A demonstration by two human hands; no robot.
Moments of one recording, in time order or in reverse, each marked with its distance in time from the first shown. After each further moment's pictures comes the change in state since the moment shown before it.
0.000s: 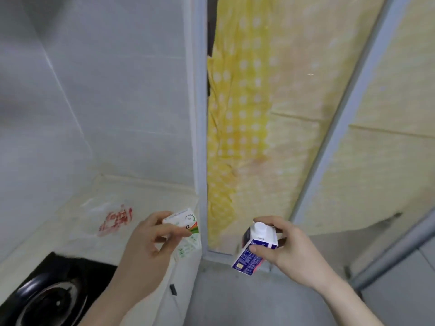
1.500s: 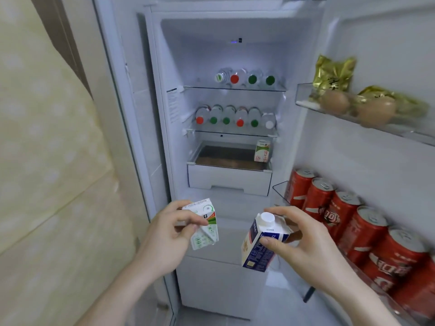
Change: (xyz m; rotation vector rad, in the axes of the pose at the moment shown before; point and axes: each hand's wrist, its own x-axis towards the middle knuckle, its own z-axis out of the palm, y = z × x) left_hand 0.244 0.392 0.637 -0.479 -1.353 0.848; right_hand -0.100 0.146 -0.378 -0.386 1.477 0.648
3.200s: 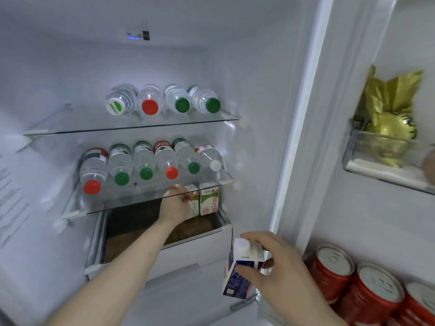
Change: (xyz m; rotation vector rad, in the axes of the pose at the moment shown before) left_hand 0.509 -0.106 0.226 0.045 -0.246 0.171; right_hand 0.234 0.096 0.059 -0.219 0.337 0.381
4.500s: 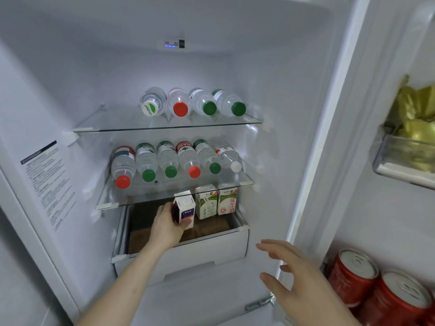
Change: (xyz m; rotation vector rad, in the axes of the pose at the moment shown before) left_hand -0.056 -0.055 -0.054 0.047 0.007 -0.123; right_hand -0.014 0.007 0.006 -0.041 -0.098 -0.101
